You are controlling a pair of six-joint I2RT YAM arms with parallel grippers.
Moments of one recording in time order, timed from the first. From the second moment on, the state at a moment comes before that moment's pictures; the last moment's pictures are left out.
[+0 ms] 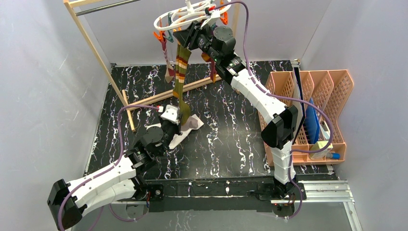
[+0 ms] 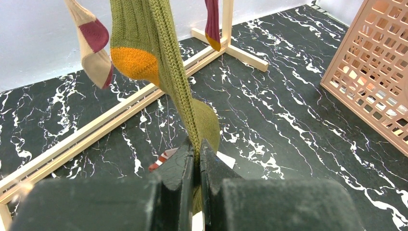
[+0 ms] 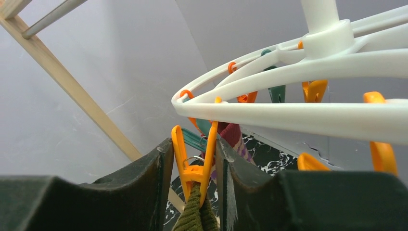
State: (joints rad) left arm -0.90 0.79 0.50 0.28 -0.52 0.04; right arm 0.70 2.06 2.22 0.08 -0.15 0.47
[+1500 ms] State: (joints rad) left arm -0.75 1.10 0.57 0.52 -0.82 0.23; right arm 0.67 1.84 1.98 0.12 -0.15 0.43
